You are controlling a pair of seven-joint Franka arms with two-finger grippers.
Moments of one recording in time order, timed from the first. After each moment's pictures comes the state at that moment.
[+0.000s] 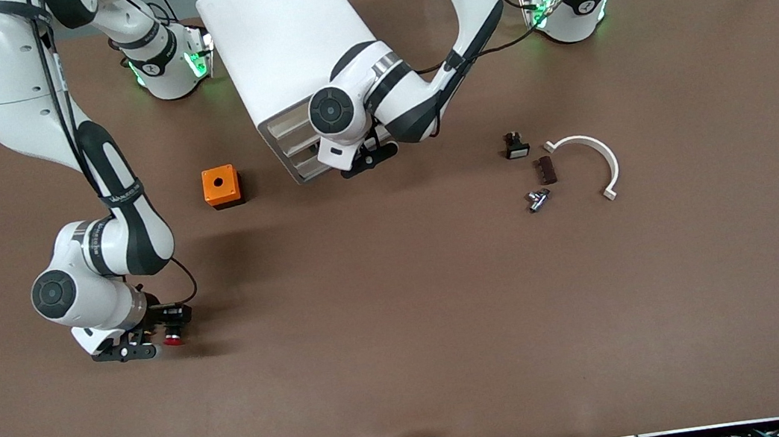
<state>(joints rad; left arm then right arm) -0.79 0.72 -0.26 -1.45 -0.17 1.87 -1.24 0.19 0.65 -0.18 -1.77 0.17 2.39 -0.01</state>
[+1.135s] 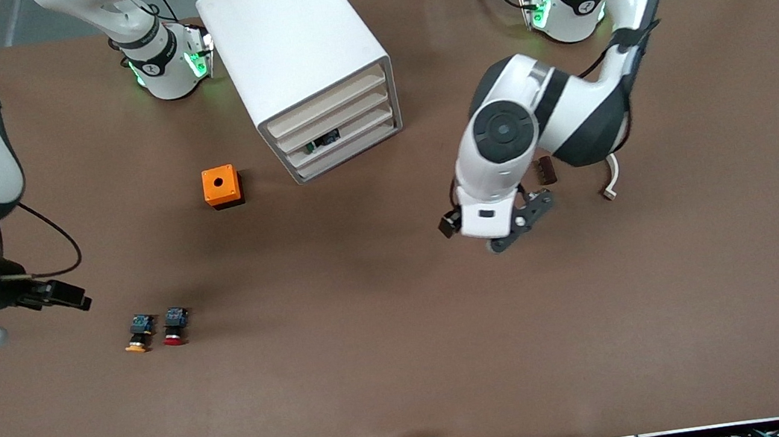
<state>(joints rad) -0.39 0.50 -0.21 -1.43 0.07 1.86 -1.22 0.07 0.21 -0.18 -1.74 0.14 2.02 -0.01</state>
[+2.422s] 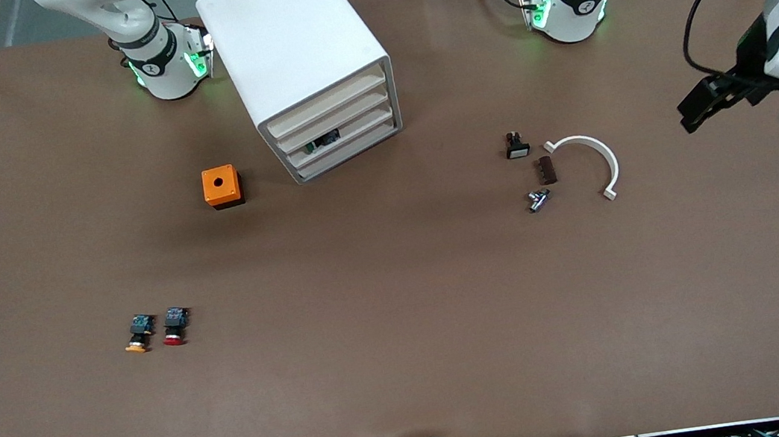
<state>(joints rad) -0.02 0.05 -0.15 -1.44 0.07 1.50 -0.37 0.07 -0.05 -0.18 -1.64 0.01 1.67 0.04</state>
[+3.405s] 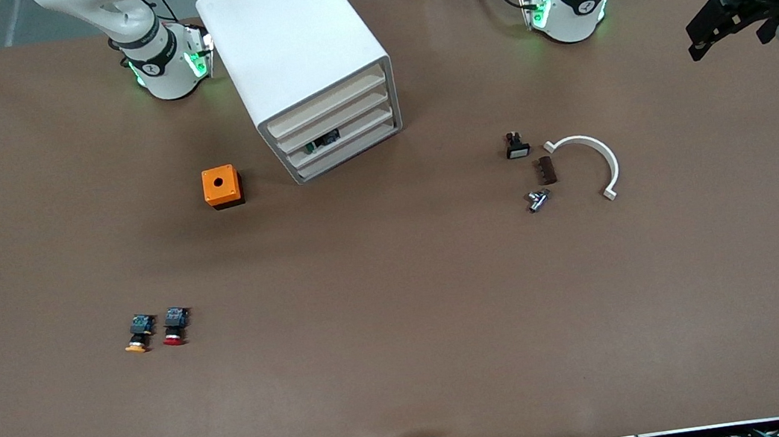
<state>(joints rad) -0.02 -0.20 -0.10 -1.71 0.01 1.49 -0.20 0.07 -0.05 -0.17 -1.58 0.01 1.60 0.05</state>
